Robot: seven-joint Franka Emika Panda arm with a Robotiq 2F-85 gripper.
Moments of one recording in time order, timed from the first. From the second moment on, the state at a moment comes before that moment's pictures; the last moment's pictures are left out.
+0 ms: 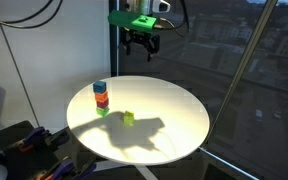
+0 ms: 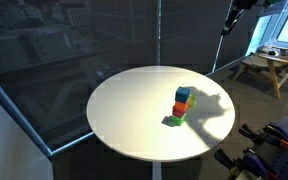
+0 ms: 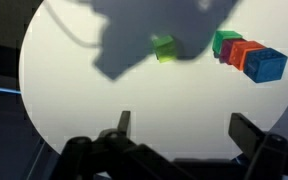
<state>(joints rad) -0.07 -0.15 -0.29 -2.14 0.22 2.13 -0.69</state>
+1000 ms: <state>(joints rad) -0.09 0.16 -0.18 -1.96 0.15 2.24 -0.51</state>
